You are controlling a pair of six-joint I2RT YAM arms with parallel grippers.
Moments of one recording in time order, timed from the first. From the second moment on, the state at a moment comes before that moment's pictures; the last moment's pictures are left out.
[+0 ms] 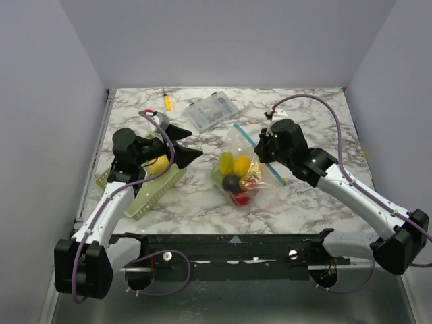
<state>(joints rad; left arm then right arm) -0.15 1.08 0.70 0.42 1.00 -0.25 0.73 1.23 1.12 -0.46 0.18 0.32</state>
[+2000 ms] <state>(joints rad) -0.40 0.71 1.20 -0.27 0.16 -0.54 0.00 0.85 1.36 -0.63 -0.04 0.43</state>
